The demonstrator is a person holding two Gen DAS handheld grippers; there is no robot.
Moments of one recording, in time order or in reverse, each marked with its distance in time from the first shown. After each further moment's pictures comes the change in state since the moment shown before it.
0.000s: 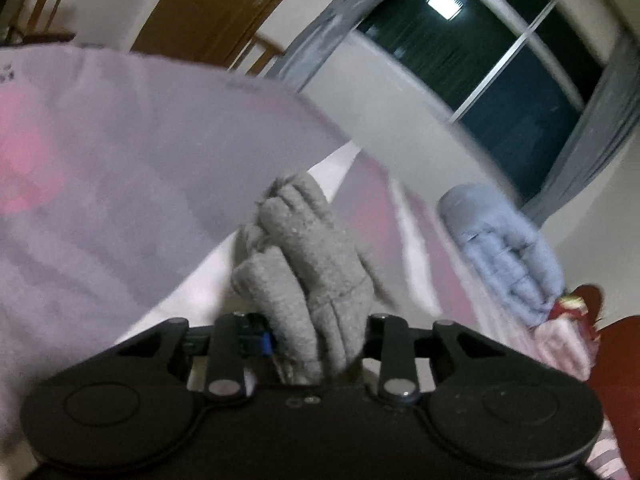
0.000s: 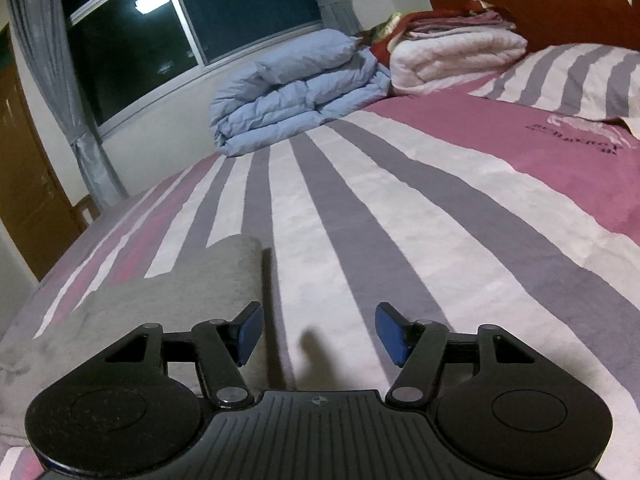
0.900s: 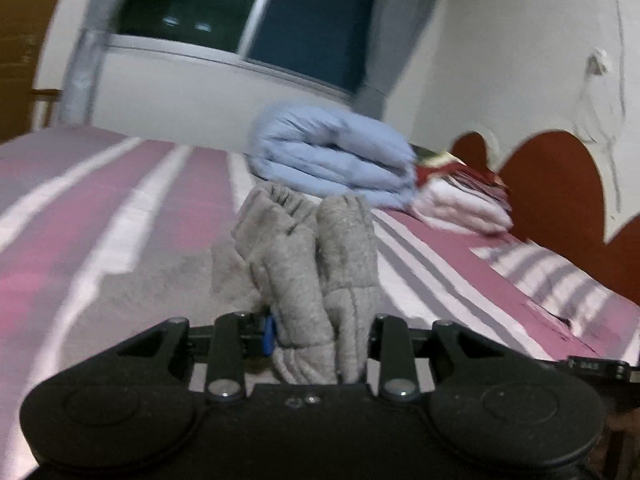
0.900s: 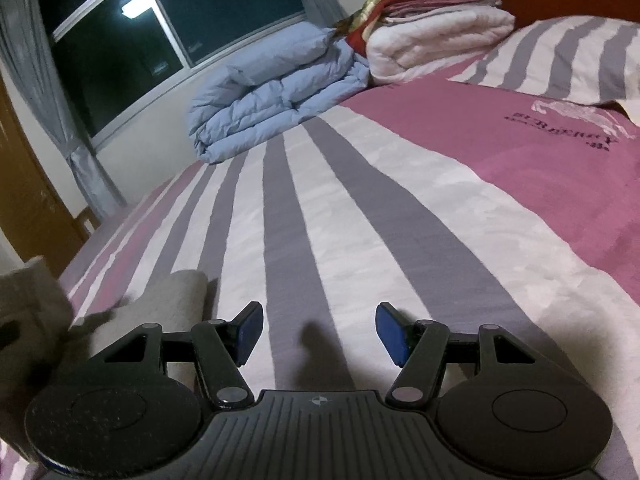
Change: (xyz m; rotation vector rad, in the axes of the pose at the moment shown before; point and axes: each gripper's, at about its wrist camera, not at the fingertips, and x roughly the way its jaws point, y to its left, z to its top) left arm 0.042 -0.276 -0.126 0.536 0.139 -0.298; right arm 0.009 -0.073 0.044 0.066 0.047 0.037
